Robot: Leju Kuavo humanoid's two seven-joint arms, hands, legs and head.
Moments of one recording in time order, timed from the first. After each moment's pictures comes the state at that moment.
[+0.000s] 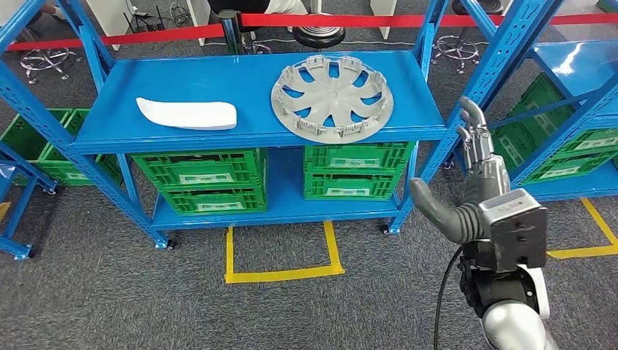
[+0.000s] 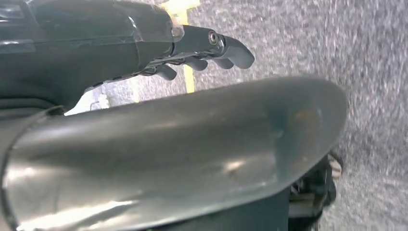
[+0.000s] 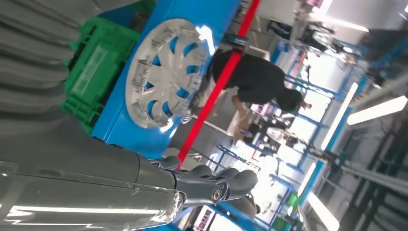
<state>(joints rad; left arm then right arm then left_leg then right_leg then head) -0.08 -0.05 -0.24 -0.22 0.26 0.04 0.19 -0.11 -0.36 0.30 -2.13 0.34 -0.23 0.29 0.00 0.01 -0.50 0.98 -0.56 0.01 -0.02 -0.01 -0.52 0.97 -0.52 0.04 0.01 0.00</state>
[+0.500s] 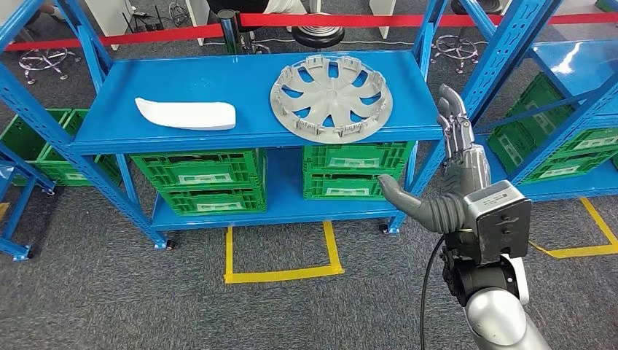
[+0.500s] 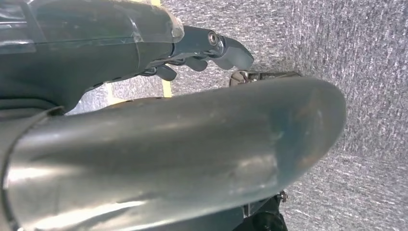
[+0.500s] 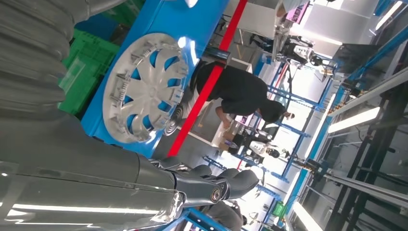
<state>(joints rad) -0.08 -0.07 -0.24 -0.22 0.30 0.05 0.08 -0.20 -0.35 0.39 -2.08 0.30 -0.27 0.24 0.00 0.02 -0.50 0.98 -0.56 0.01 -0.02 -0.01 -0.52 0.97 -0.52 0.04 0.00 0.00</state>
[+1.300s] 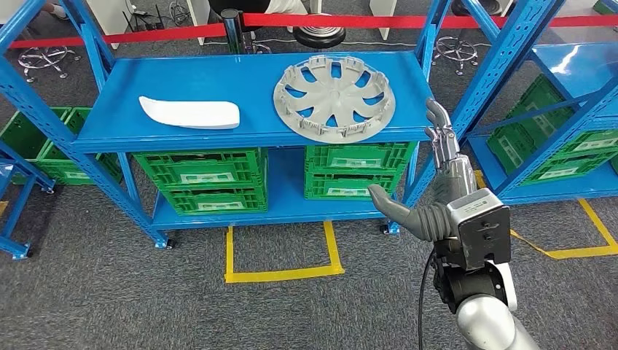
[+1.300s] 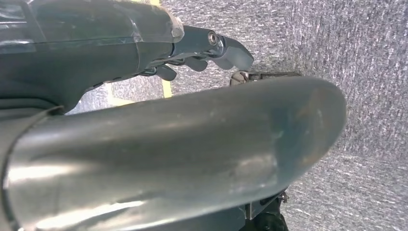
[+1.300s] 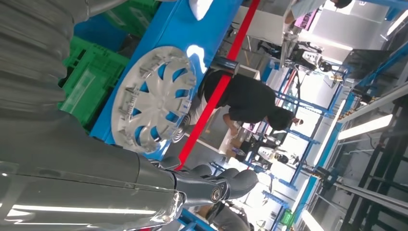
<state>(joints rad) -0.08 -0.07 -0.24 -0.21 0.30 0.03 0.08 -0.17 -0.34 0.43 -2.07 0.32 -0.30 0.25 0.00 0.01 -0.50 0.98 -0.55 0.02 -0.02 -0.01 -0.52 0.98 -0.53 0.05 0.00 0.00</state>
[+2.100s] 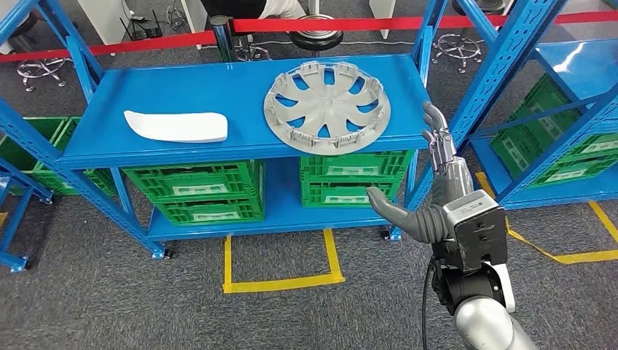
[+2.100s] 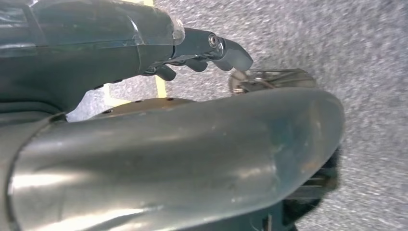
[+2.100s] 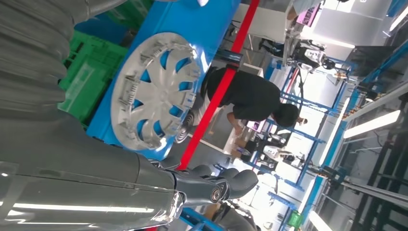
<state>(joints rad) -0.08 -0.06 -0.26 -0.21 0.30 0.03 0.08 -0.15 -0.34 0.44 -2.07 0.33 -0.31 0.25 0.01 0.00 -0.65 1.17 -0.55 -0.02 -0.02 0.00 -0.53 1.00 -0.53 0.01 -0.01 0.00</state>
